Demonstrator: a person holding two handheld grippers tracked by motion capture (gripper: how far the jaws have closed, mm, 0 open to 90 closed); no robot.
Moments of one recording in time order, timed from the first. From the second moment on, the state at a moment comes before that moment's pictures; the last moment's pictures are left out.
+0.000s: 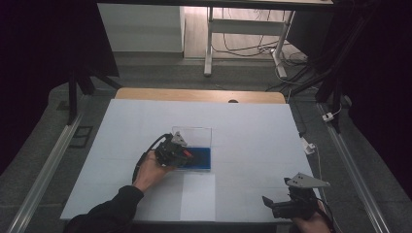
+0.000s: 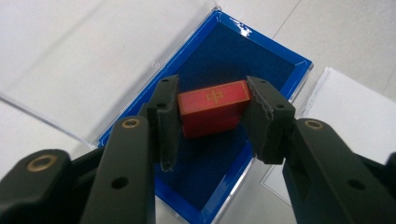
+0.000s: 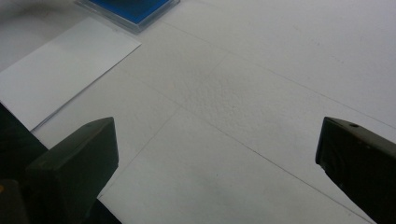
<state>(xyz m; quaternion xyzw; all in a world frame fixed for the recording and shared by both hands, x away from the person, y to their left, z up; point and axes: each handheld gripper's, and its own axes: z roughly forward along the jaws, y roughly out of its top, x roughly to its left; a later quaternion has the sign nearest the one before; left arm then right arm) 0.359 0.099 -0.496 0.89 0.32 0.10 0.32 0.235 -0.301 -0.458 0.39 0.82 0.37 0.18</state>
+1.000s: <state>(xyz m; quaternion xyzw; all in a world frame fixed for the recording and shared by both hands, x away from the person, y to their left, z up) 0.352 0.101 -0.504 0.87 0.34 0.11 0.34 0.236 -0.300 -0.459 0.39 0.83 0.36 0.17</state>
